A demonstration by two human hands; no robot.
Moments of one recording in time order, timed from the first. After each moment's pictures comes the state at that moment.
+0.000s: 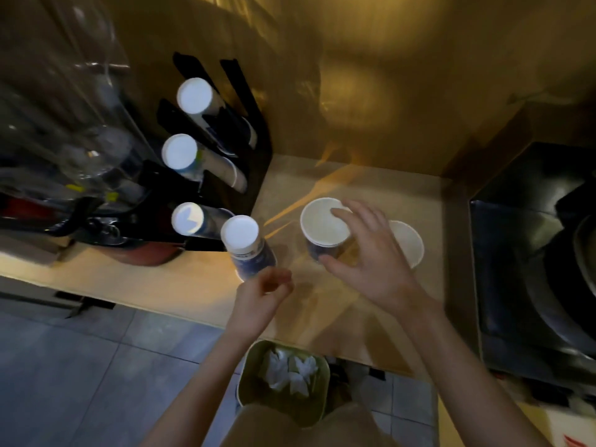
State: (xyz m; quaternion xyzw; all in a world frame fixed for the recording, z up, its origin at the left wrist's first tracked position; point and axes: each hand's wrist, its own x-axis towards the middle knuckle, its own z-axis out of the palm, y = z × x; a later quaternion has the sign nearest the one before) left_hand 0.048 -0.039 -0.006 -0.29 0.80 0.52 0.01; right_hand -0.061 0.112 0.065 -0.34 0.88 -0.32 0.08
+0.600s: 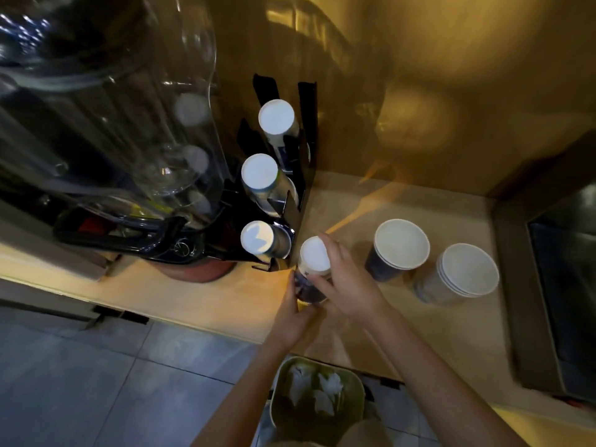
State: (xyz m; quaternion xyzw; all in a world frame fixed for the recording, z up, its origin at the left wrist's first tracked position) left_hand 0.066 -0.117 -0.059 -0.28 0.71 0.65 0.08; right_hand -0.021 -0.026 0.013 -0.29 0.89 -0.28 0.20
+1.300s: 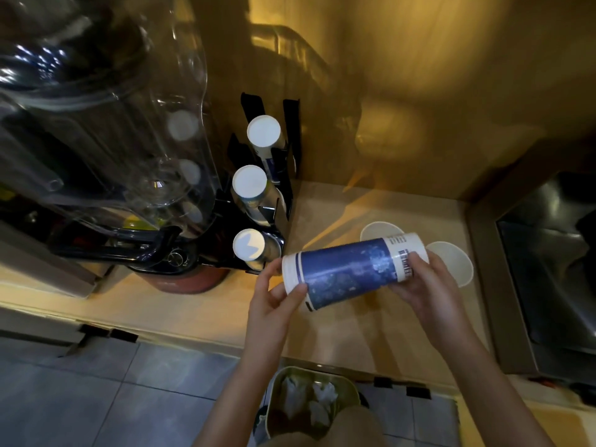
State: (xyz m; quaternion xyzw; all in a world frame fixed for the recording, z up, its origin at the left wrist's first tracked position) left_hand 0.092 -0.114 0.033 -0.25 0.59 0.76 -0.12; right_hand -0.015 0.073 0.049 0.06 0.61 -0.77 0.18
